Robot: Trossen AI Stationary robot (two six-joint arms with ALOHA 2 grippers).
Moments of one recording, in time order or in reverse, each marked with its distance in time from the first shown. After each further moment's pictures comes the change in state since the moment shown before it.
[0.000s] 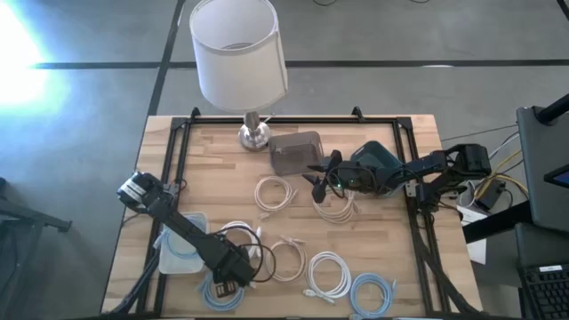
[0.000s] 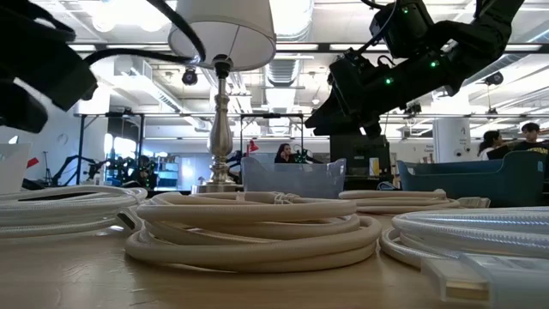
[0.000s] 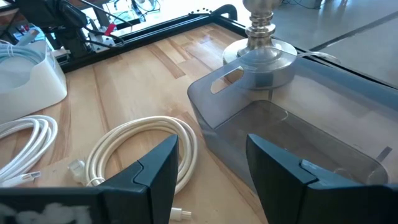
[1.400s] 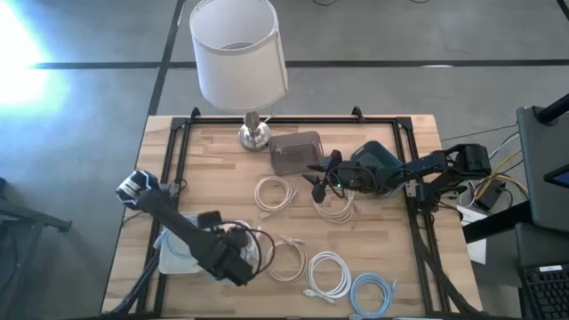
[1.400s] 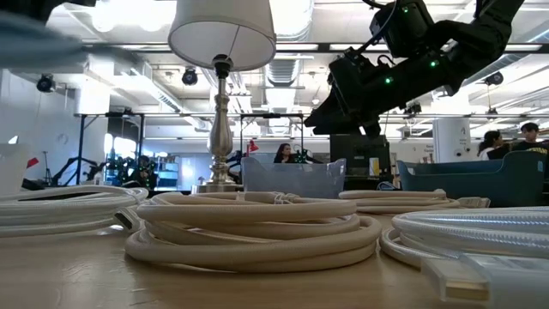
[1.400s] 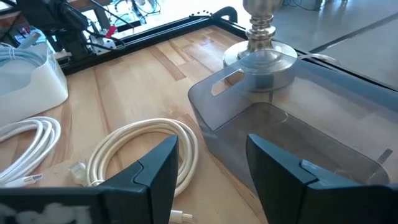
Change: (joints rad) left arm 0.006 -0.028 0.395 -0.619 -0.397 -0.046; right arm 0.000 0.000 0.000 0.007 0.001 0.000
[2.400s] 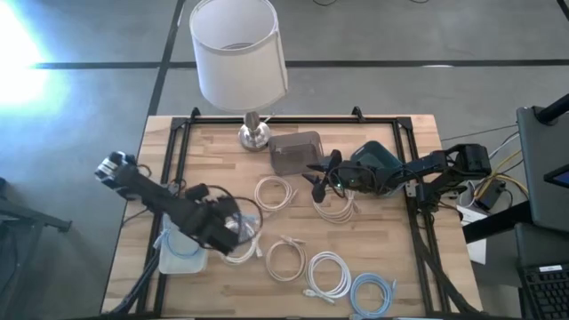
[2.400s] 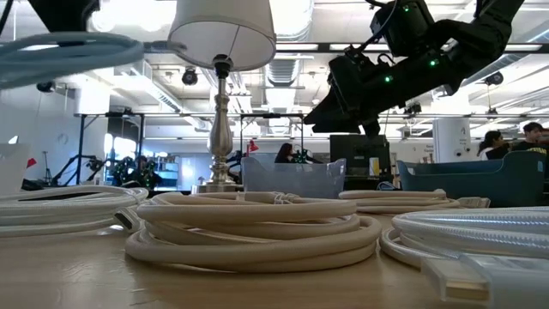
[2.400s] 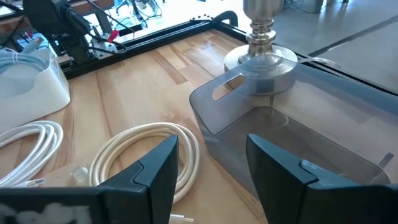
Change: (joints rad) left arm 0.107 -0.289 -0.214 -0.001 -0.210 -0.103; right arm 0.000 -0.001 0.000 0.013 0.001 0.000
